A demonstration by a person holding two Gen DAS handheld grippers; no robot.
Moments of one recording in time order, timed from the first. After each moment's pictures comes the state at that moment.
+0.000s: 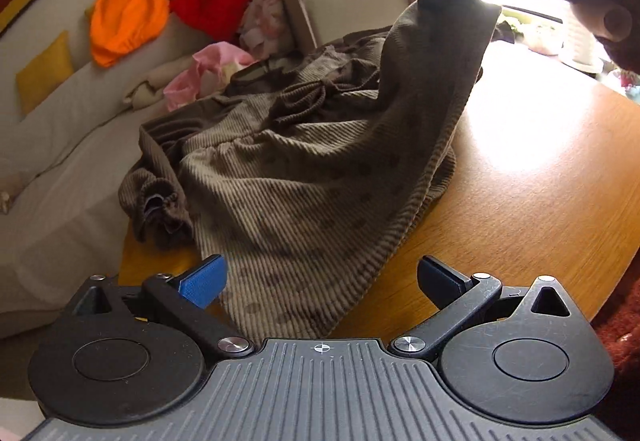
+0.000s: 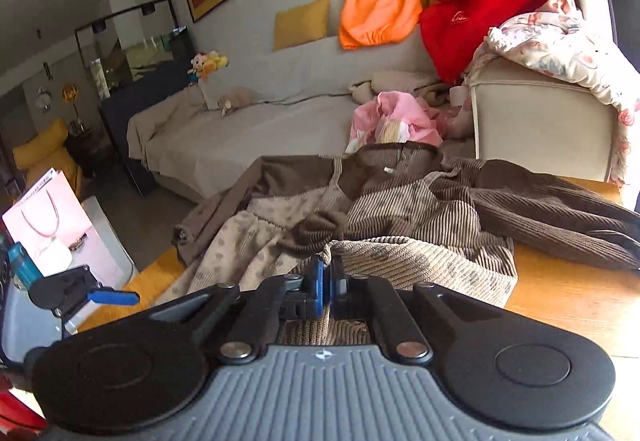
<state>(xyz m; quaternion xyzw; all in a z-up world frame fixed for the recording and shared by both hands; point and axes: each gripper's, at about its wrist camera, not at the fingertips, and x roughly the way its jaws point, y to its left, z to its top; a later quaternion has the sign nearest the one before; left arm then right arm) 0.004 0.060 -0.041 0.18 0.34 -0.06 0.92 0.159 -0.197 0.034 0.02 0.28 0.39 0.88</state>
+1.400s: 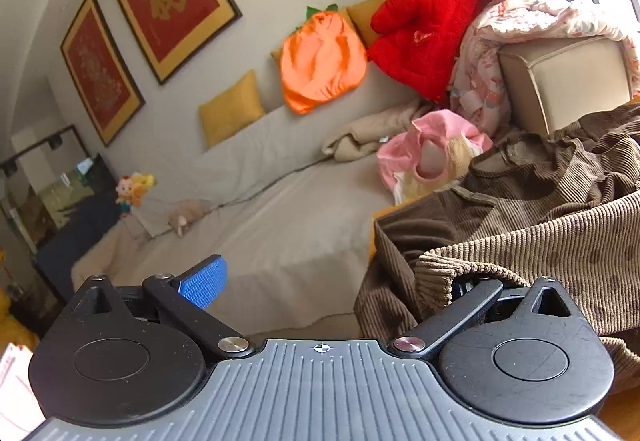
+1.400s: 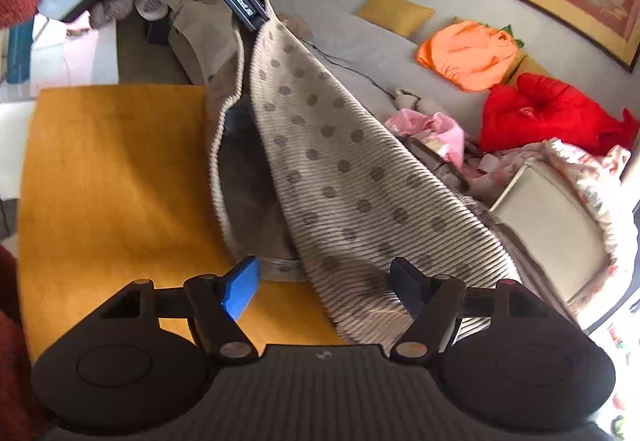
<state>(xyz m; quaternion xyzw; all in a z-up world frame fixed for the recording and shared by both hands) 0.081 0.110 0.043 0.23 0.21 0.22 0.93 0.058 -0.128 -0.041 -0.35 0.14 0.34 0.86</state>
